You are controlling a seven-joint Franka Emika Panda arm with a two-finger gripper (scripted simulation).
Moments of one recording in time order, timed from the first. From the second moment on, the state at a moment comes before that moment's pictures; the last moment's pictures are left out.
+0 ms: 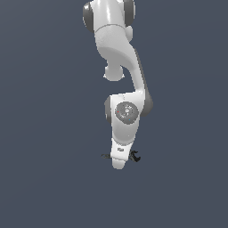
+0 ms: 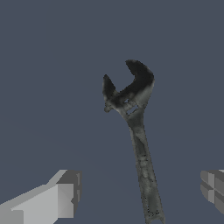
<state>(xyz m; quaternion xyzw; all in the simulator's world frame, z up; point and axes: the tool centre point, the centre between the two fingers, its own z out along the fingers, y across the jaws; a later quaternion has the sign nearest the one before) 0.089 0.035 0.064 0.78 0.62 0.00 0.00</state>
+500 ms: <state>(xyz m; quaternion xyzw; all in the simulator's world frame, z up) 0.094 0.036 0.058 0.76 0.65 0.00 0.00</state>
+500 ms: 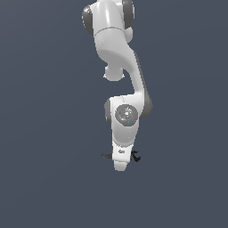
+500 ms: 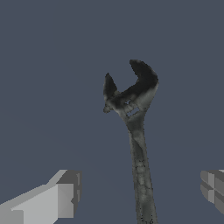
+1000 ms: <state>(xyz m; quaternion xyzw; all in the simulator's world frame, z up) 0.094 0.036 0.031 0.76 0.65 0.00 0.00</state>
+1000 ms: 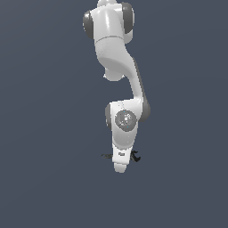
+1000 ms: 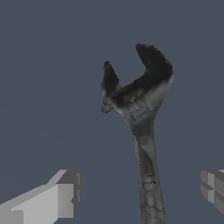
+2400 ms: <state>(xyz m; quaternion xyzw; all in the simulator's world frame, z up) 0.087 0.042 0.010 0.75 0.66 0.00 0.00</state>
